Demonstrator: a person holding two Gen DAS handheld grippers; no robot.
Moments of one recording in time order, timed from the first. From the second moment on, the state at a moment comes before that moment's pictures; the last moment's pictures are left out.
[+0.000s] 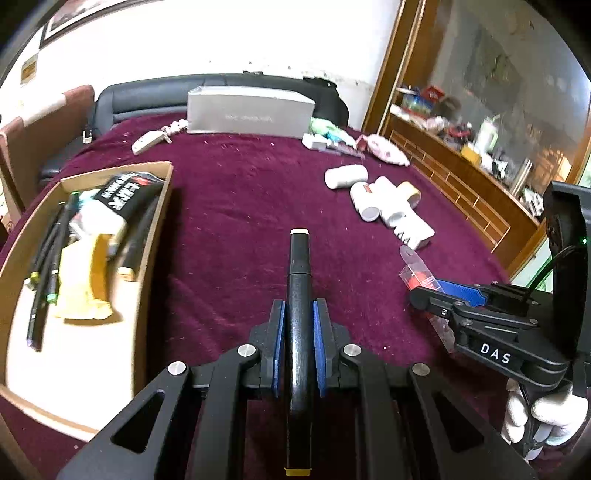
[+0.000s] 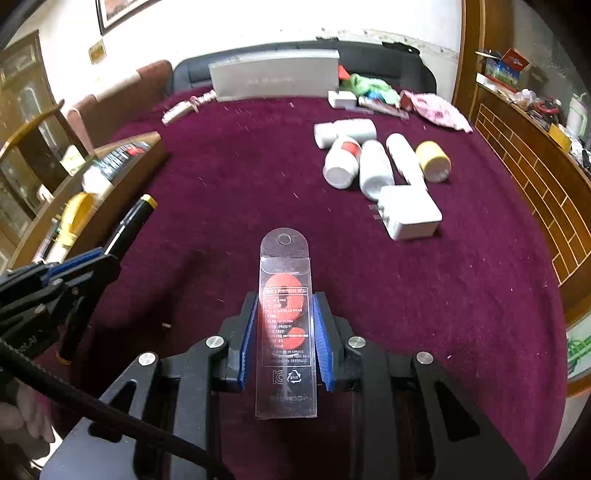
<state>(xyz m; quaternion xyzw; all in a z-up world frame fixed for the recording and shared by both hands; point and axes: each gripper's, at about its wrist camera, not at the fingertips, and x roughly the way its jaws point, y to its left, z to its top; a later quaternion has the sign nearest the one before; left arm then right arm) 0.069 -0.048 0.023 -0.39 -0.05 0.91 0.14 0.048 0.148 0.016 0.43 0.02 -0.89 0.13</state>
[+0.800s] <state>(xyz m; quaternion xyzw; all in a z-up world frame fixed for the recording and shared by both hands) 0.095 -0.230 0.042 -0.33 -0.11 0.94 -0.02 0.053 -0.024 0.057 0.44 0.00 -0.83 0.33</state>
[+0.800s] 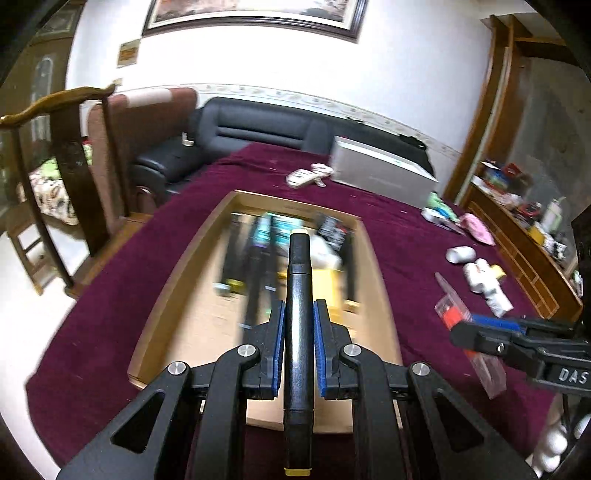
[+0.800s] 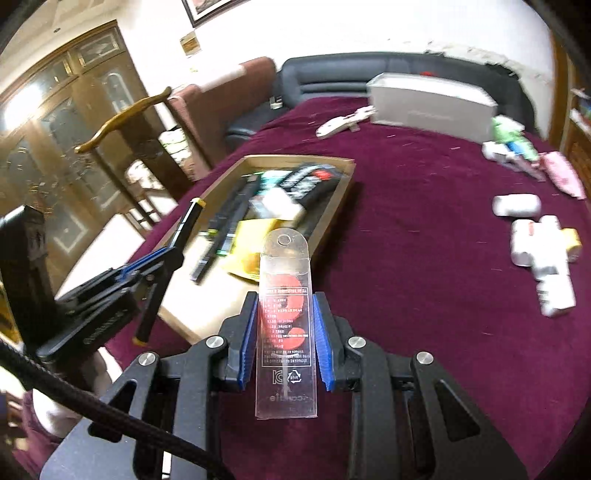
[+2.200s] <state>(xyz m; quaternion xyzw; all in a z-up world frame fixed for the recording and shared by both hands) 0.078 -0.264 0.046 -0.33 -0.08 0.94 -0.10 0.043 -0.121 0.016 0.46 0.02 -0.82 0.35</state>
